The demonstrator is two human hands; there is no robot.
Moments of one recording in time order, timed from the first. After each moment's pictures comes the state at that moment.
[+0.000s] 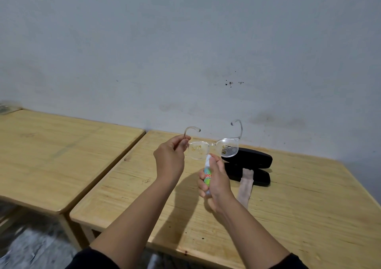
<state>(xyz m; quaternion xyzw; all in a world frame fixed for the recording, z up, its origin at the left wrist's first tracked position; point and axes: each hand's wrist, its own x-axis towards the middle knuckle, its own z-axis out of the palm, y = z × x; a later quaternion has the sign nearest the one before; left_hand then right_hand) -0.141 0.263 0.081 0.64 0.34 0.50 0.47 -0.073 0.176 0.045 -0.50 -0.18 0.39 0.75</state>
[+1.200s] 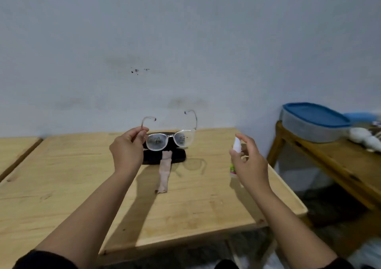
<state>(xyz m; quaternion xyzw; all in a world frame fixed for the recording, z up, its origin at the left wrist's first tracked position) -0.068 0.188 0.078 0.71 0.27 0.43 0.50 0.022 -0.060 0.068 -0.82 -0.20 -0.14 0.51</state>
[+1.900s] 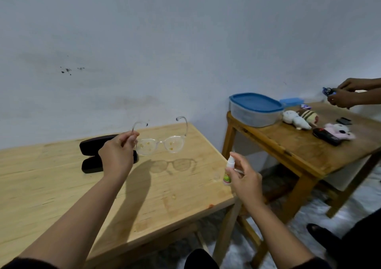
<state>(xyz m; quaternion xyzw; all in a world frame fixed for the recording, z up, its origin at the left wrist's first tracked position) -0.021 0.105 0.071 0.77 0.21 0.37 0.48 0.027 -0.182 0.015 -0.85 -0.10 -0.14 0.50</state>
